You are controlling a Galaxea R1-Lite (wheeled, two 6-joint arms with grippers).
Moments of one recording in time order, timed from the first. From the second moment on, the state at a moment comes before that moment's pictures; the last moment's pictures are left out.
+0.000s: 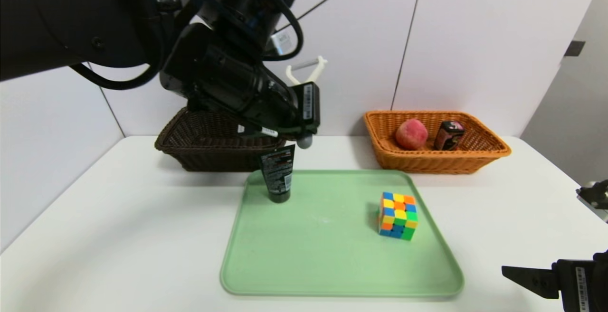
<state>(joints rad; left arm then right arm) -0.73 1.89 -1.97 0.72 0.04 -0.52 0.40 1.10 -0.64 0.39 -0.21 0.38</state>
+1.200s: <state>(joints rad) -0.17 2.14 -1.97 0.58 0.05 -0.32 0.39 1.20 -0.64 0.33 -0.19 0.38</state>
